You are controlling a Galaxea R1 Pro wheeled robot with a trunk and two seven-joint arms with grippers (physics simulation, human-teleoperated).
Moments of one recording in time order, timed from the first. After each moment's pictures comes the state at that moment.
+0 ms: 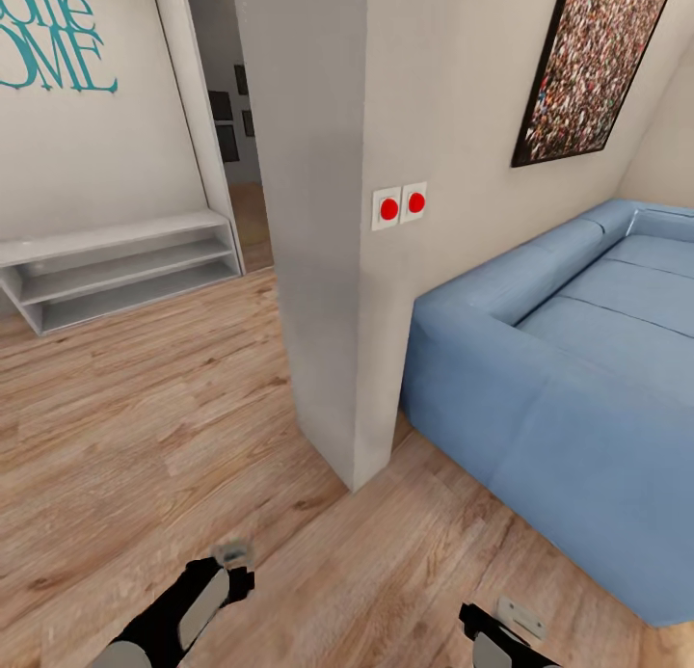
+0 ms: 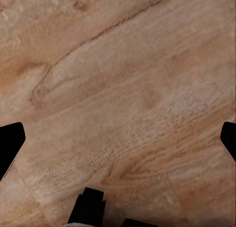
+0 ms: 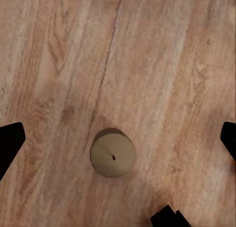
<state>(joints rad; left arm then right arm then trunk) -0.50 0.05 -0.31 -0.56 0.63 0.47 0.39 -0.56 0.02 0.18 -0.06 -0.69 -0.16 -0.30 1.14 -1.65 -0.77</state>
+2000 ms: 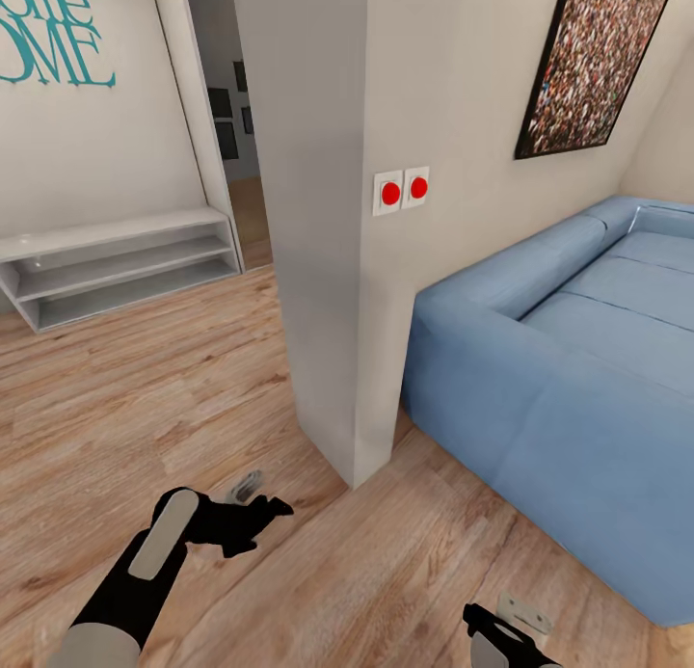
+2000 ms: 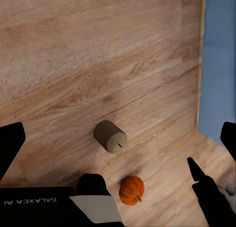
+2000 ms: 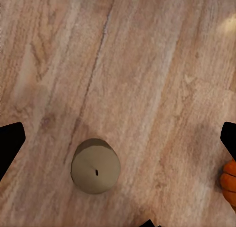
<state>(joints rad) -0.48 0.06 -0.06 -1.07 1.20 0.98 0.49 -0.56 0.02 0.23 -0.07 -0.66 -0.16 -0.38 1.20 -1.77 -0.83</state>
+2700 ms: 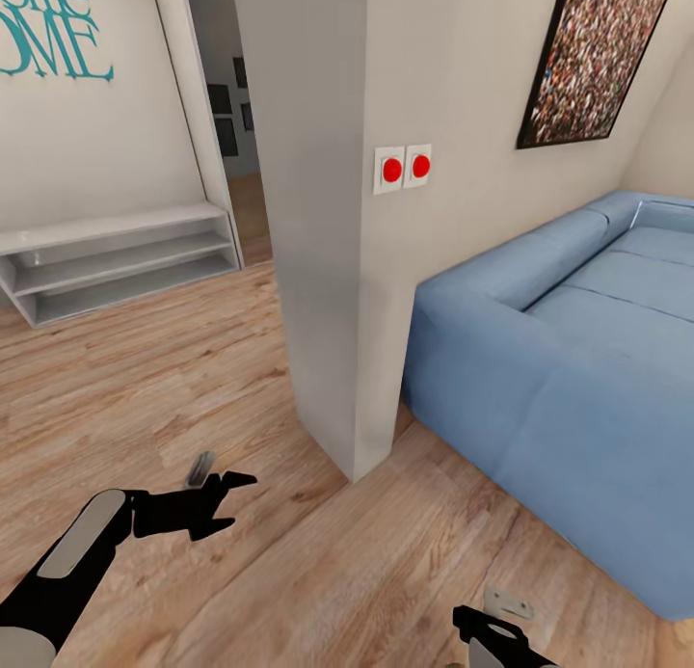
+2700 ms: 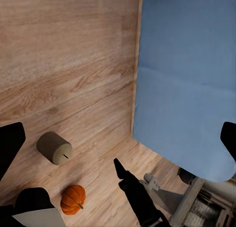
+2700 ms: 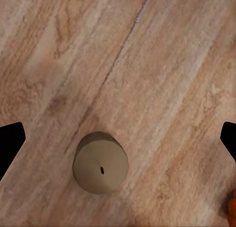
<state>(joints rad) -0.48 0.30 -0.08 -1.06 1.59 0.99 0.29 -0.56 0.02 0.30 -0.07 -0.55 -0.10 -0.31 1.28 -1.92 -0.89</state>
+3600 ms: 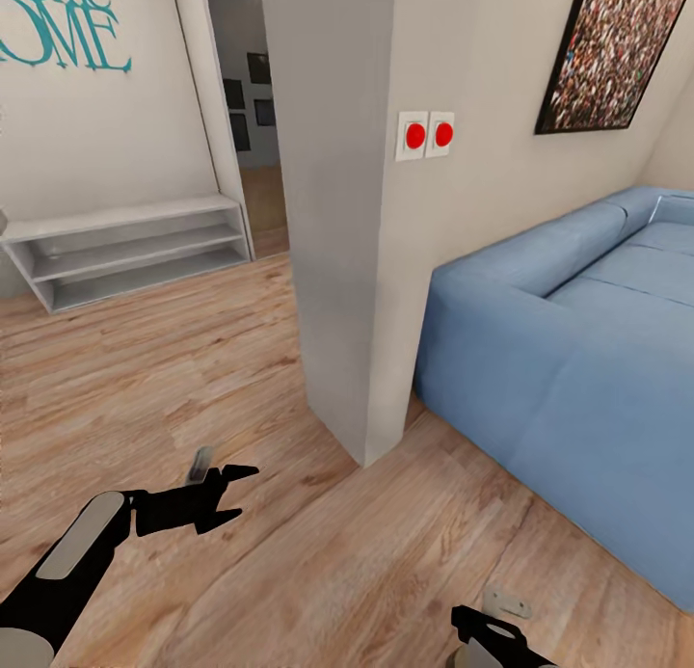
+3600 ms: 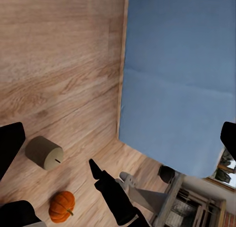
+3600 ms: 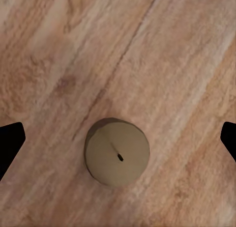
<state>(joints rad) -0.47 0.31 -0.08 -1.05 1.59 1.00 0.16 -0.56 0.03 0.30 -0.07 -0.55 -0.10 -0.31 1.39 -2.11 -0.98</state>
